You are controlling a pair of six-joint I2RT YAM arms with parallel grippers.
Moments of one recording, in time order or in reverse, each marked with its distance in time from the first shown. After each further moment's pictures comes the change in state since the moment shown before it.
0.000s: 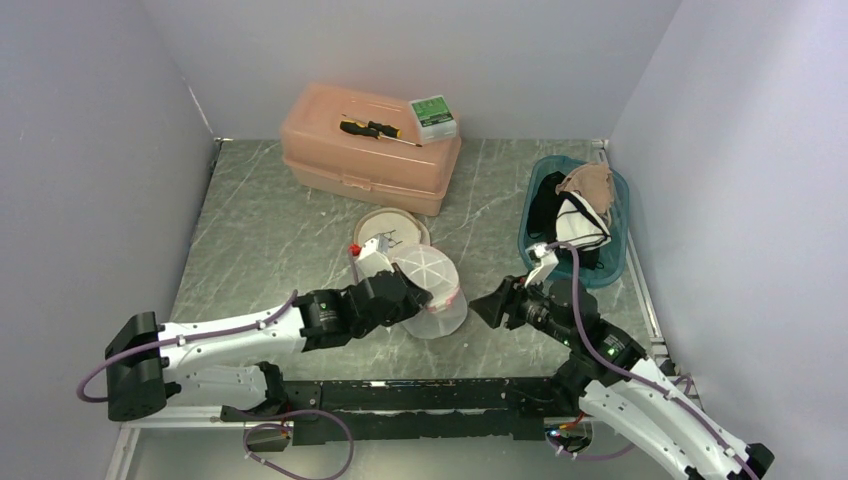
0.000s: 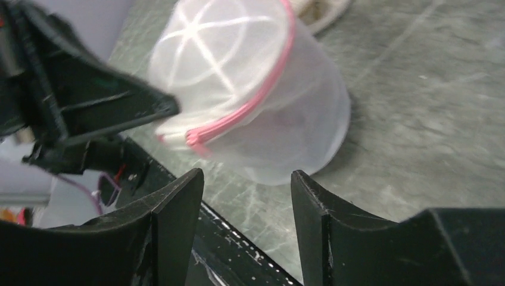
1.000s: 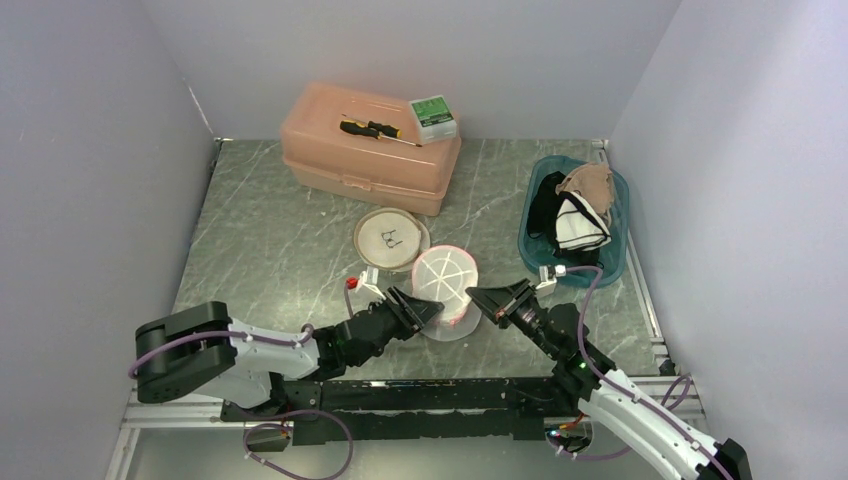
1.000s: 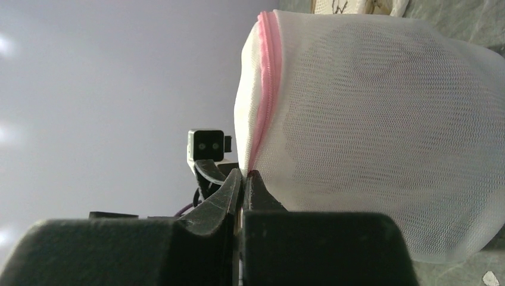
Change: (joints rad) left arm -0.039 0.165 -0.465 0.970 -0.016 -0.058; right arm -0.027 -0.092 -0.443 0.684 0.007 0.804
